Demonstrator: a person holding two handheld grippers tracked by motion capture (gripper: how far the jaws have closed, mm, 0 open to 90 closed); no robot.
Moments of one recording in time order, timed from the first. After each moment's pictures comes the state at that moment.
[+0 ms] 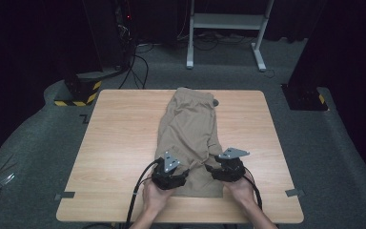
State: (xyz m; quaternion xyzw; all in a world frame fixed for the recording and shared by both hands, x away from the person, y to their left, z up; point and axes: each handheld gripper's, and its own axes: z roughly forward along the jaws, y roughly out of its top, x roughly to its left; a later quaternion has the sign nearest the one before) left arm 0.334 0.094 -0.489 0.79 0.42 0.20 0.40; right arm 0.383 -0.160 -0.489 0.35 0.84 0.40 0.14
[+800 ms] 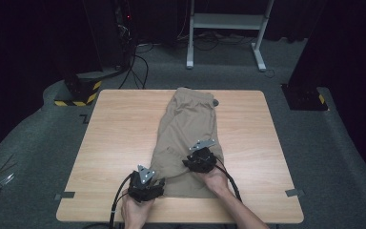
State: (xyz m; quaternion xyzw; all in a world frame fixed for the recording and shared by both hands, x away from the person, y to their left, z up) left arm 0.305 0.148 -0.515 0.76 0.51 0.24 0.34; right arm 0.420 -0.079 -0.509 0.32 0.87 0.36 0.08
